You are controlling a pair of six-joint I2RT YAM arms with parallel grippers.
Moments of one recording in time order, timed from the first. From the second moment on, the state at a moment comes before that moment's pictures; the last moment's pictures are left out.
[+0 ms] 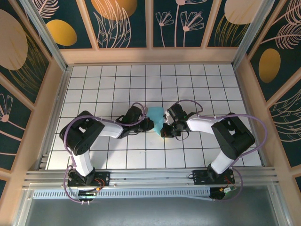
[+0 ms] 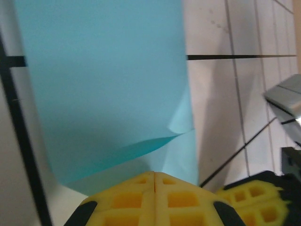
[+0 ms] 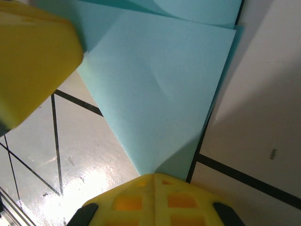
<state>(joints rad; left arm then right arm) -0.71 1.82 0.71 0.40 0.33 -0.85 0.63 1.64 0.75 -0.29 -0.45 0.52</state>
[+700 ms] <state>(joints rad) -0.71 1.84 0.78 0.27 0.30 -0.89 0.63 1.59 0.82 -0.33 -0.45 0.55</state>
